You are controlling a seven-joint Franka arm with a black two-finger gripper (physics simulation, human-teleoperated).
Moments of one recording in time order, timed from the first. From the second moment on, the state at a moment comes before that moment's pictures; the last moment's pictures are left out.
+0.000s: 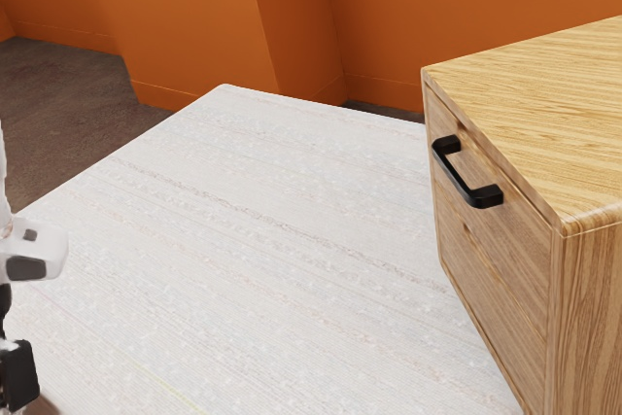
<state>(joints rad) -0.20 -0.80 0.15 -2.24 0.16 1.09 -0.24</state>
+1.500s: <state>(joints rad) -0.45 -0.78 0.23 -2.28 0.18 1.66 1.31</state>
